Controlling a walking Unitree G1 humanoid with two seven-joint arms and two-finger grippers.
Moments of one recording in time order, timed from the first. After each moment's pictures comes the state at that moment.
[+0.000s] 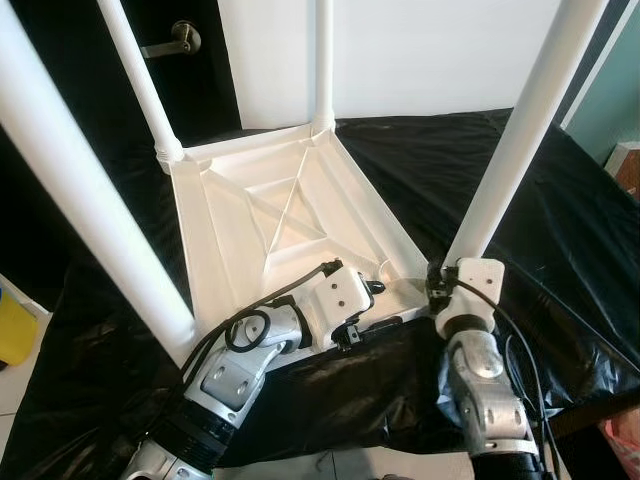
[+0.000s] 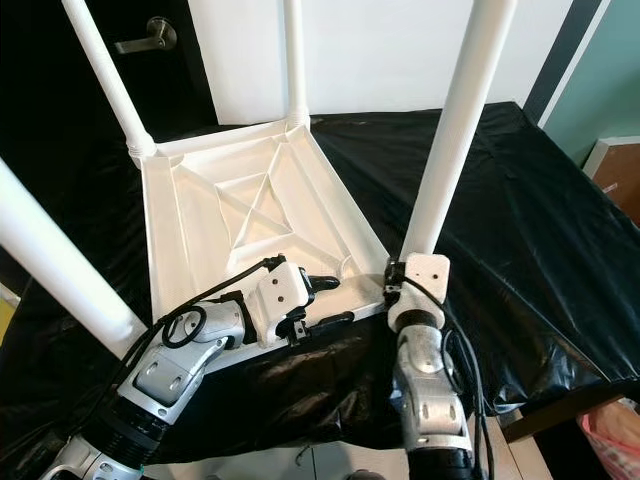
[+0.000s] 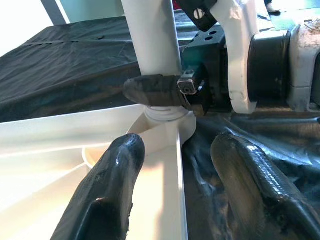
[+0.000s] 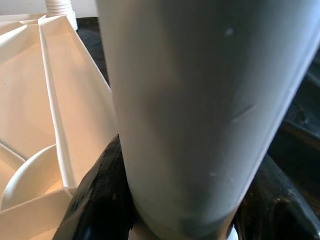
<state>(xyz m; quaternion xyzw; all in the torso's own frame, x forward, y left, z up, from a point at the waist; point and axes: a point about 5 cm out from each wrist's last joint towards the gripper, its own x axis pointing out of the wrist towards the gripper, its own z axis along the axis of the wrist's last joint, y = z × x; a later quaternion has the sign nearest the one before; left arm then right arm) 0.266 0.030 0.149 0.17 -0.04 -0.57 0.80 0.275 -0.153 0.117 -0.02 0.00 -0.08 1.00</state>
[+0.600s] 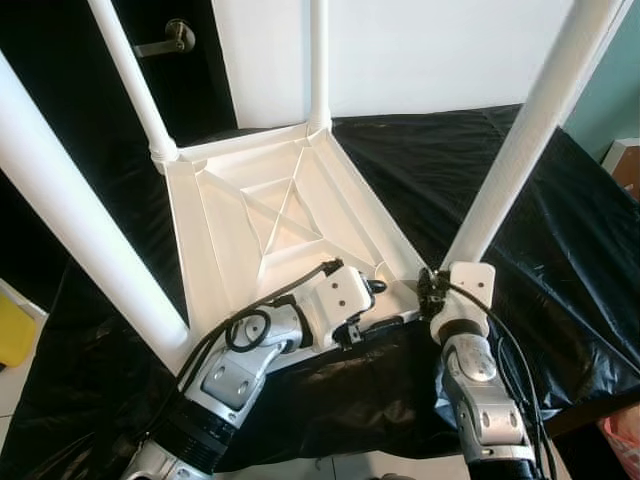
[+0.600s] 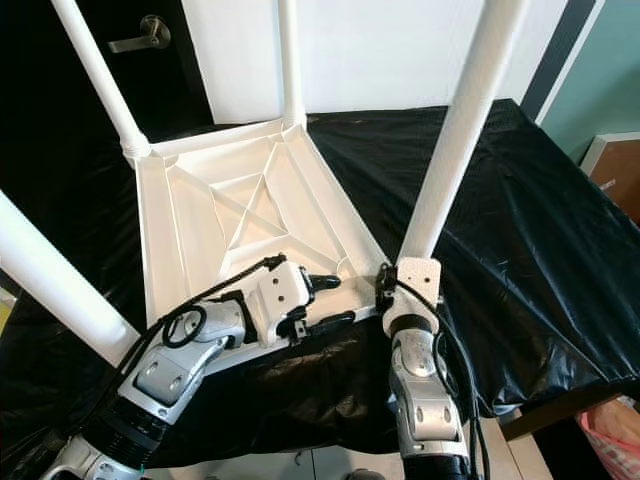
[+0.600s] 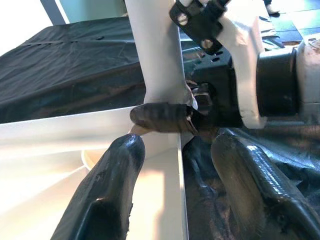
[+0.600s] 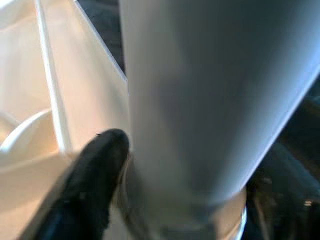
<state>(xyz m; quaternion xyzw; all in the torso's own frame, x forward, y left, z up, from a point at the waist) 0.265 0.028 0.150 0.17 -0.04 -0.57 0.80 0.269 -0.158 0.113 -0.03 0.02 -0.06 1.00</state>
